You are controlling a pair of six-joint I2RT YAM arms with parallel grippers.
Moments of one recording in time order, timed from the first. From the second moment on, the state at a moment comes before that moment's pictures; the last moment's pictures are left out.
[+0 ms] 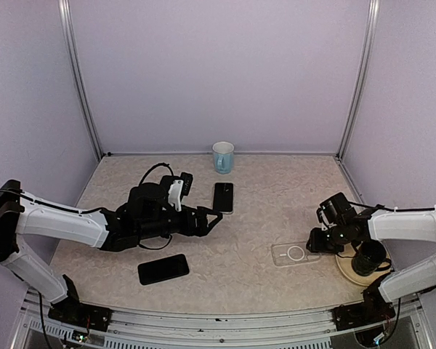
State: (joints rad) left arm -0.94 1.49 0.71 0.44 0.02 -0.56; right arm 0.47 1.26 0.51 -0.35 0.04 0.53
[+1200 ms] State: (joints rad) left arm -0.94 1.48 0.71 0.44 -0.01 -0.55; right arm 0.49 1.54 0.77 -0.27 0.03 0.47
